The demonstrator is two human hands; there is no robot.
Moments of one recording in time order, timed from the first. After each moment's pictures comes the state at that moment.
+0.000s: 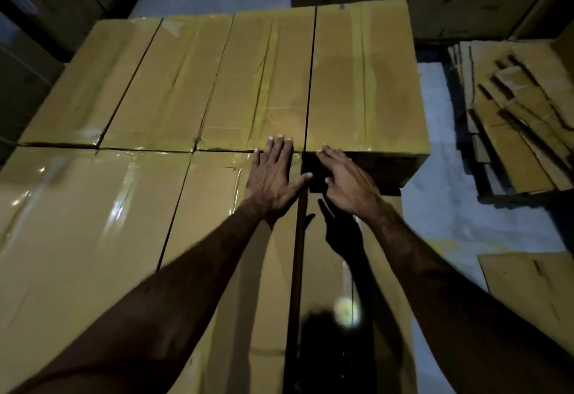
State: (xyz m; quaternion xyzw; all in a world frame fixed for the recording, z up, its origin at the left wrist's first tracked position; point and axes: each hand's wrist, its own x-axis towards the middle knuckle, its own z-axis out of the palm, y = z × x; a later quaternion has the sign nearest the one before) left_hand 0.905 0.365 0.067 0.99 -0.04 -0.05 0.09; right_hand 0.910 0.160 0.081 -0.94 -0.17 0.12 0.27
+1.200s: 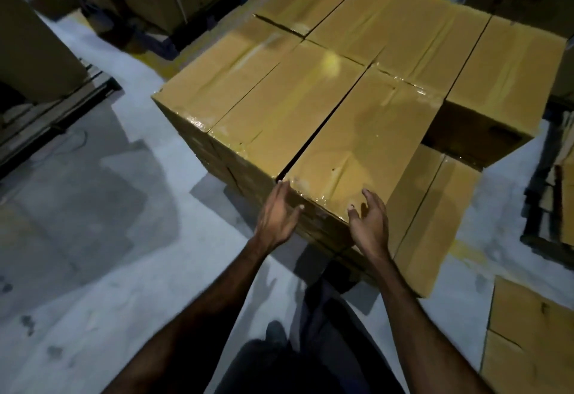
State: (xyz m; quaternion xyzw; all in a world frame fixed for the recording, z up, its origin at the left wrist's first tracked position) left_hand 0.337 0.474 0.122 0.87 0.27 0.00 0.41; right_hand 0.441 0.276 0.157 -0.88 -0.03 0.18 0.44
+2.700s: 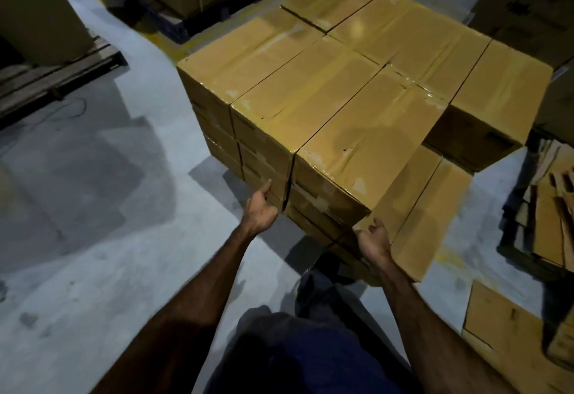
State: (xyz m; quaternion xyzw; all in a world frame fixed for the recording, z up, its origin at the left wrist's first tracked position) left_hand 0.235 0.503 0.098 0.69 0.39 -0.02 0.61; right_hand 0.356 0.243 0.126 -0.85 0.12 0.30 0.42
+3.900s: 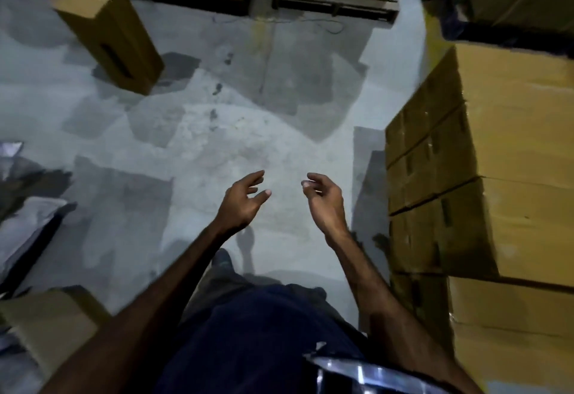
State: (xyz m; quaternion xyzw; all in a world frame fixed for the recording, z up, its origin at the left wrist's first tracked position) left_hand -0.170 0.300 0.190 0.49 0.67 0.28 0.47; right_hand 0.034 0.315 0.203 -0.68 -0.42 0.50 0.33
